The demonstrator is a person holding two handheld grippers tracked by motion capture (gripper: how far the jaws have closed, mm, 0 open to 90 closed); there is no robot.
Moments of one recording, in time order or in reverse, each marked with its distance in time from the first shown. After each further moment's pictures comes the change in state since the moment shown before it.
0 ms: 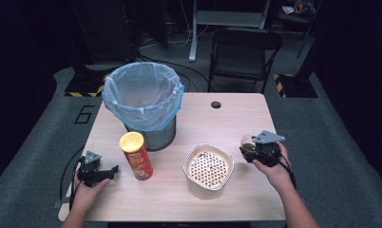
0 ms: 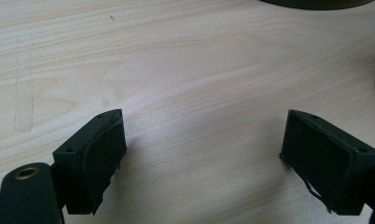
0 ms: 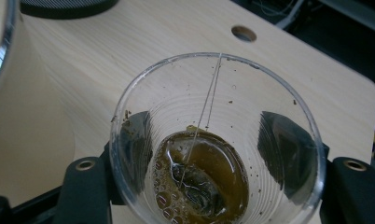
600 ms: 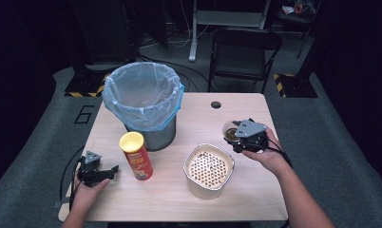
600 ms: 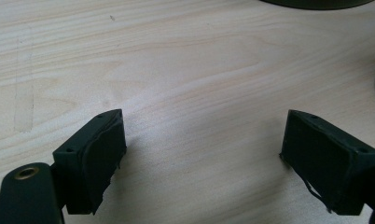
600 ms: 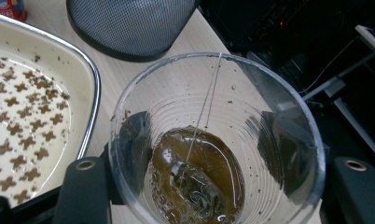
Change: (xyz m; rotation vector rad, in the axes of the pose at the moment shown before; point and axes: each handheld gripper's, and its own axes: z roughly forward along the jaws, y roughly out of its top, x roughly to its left) left arm 0.000 0.000 0.000 0.000 0.000 0.000; right arm 0.017 0.068 0.002 -0.124 0.091 -0.391
